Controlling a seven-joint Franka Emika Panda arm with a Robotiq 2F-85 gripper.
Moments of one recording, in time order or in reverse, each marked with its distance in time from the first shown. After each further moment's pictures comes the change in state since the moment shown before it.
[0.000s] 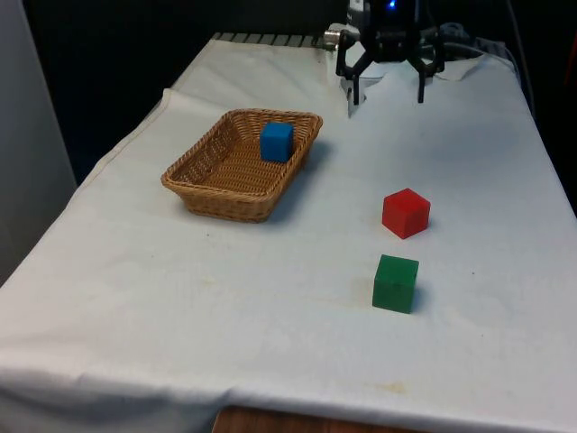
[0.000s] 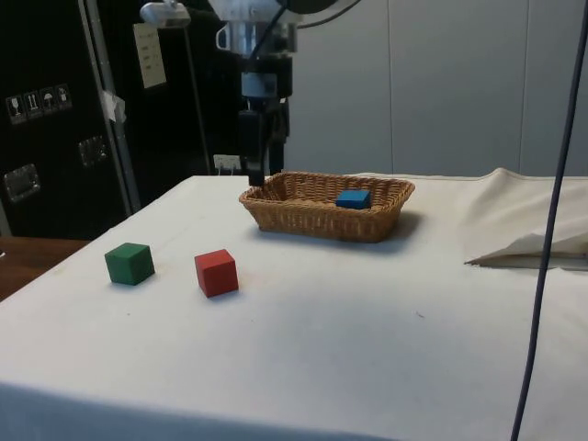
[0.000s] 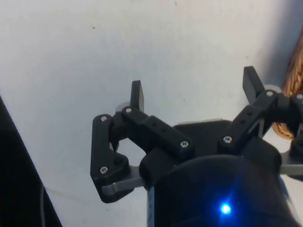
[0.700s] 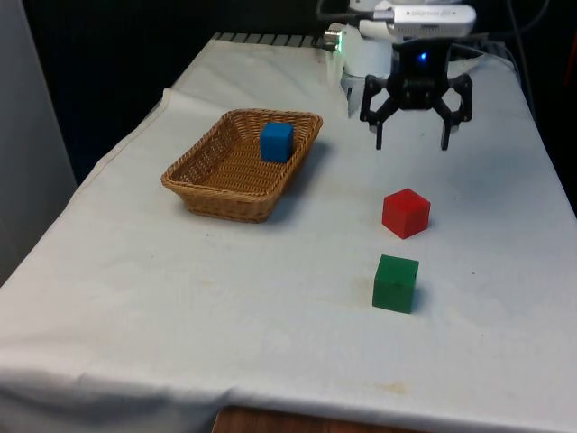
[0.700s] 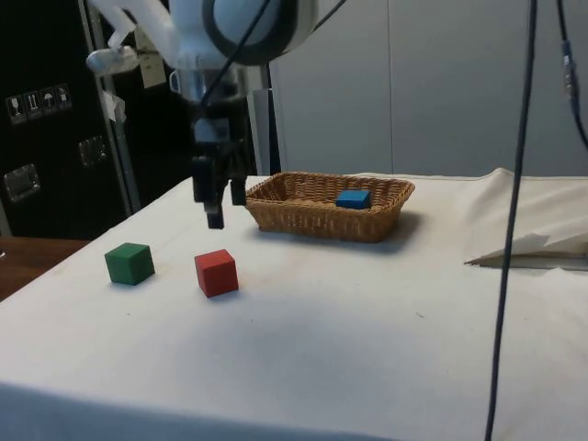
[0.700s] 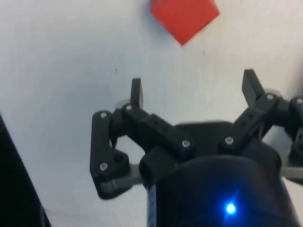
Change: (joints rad) arm 0.001 0.252 0.065 0.220 0.015 -0.012 0.056
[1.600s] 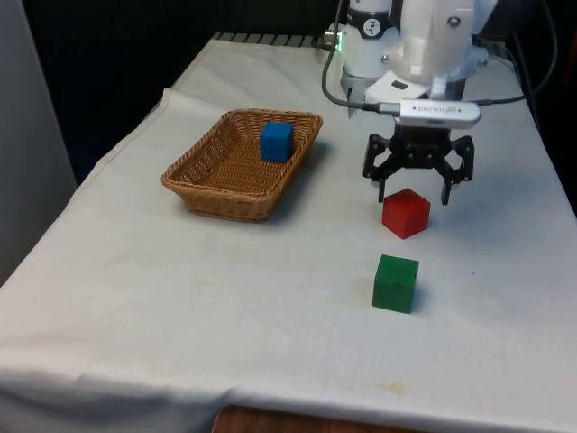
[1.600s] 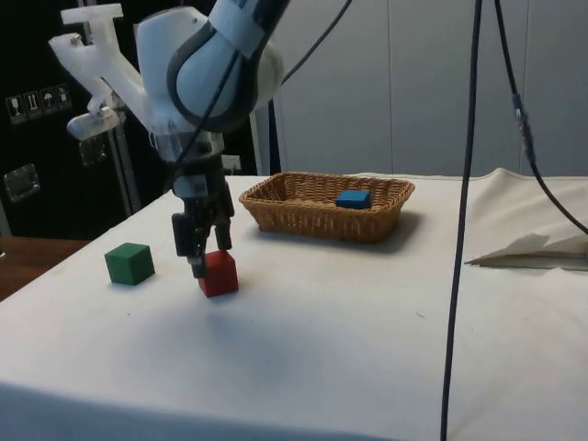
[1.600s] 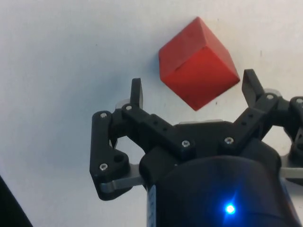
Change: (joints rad) arm -0.001 0.241 0.009 0.187 0.035 -0.009 -0.004
